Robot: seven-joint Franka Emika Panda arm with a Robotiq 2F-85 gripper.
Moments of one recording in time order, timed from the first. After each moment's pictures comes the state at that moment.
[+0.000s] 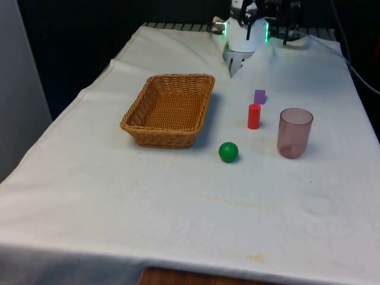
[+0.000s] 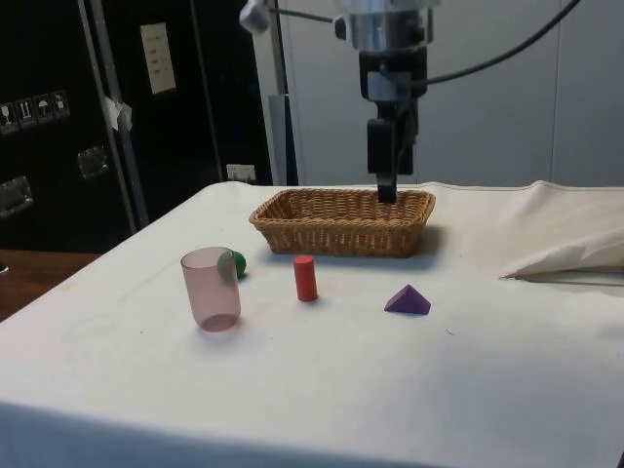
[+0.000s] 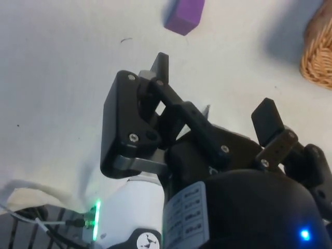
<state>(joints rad) 0.26 -0.34 -0.06 -2.77 -0.18 2.45 0.37</state>
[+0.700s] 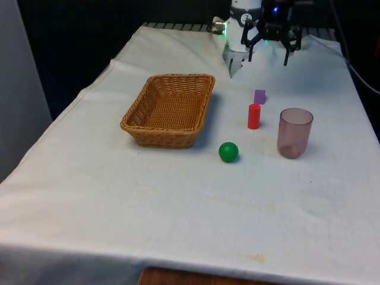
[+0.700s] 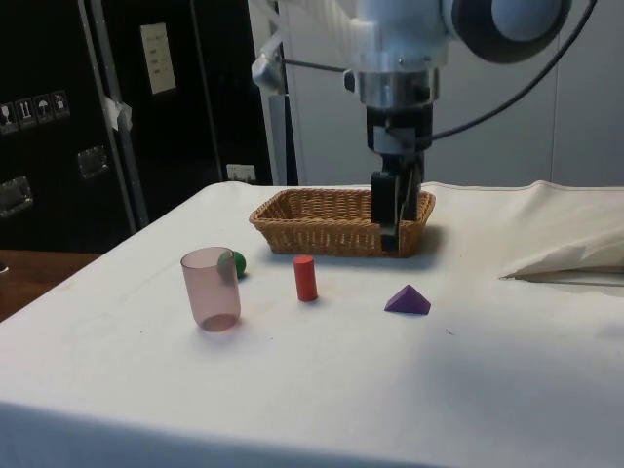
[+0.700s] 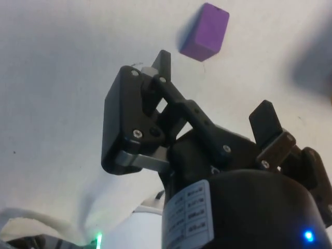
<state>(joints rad) 0.26 -0.19 -0.06 -2.83 -0.17 2.68 0.42</state>
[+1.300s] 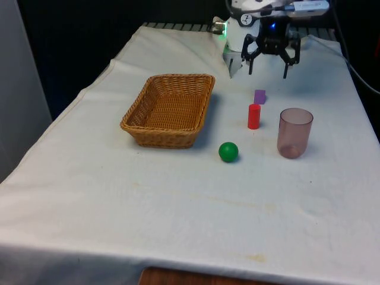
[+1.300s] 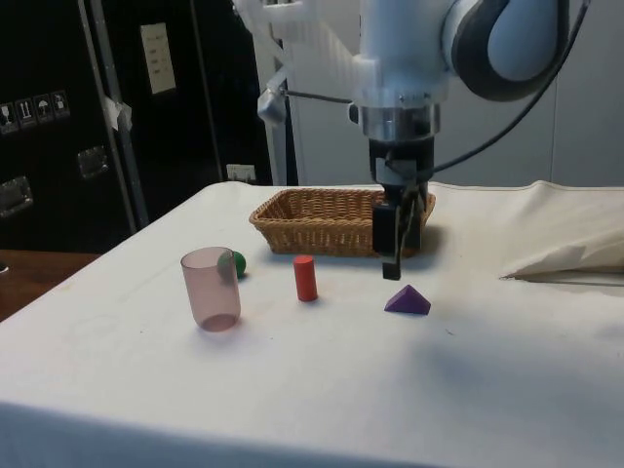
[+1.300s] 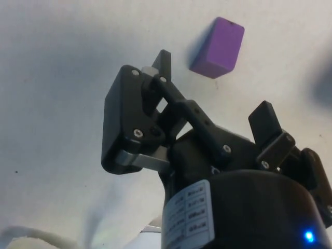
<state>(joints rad) 0.26 -0.06 -0.06 -2.83 -0.14 2.81 0.43</state>
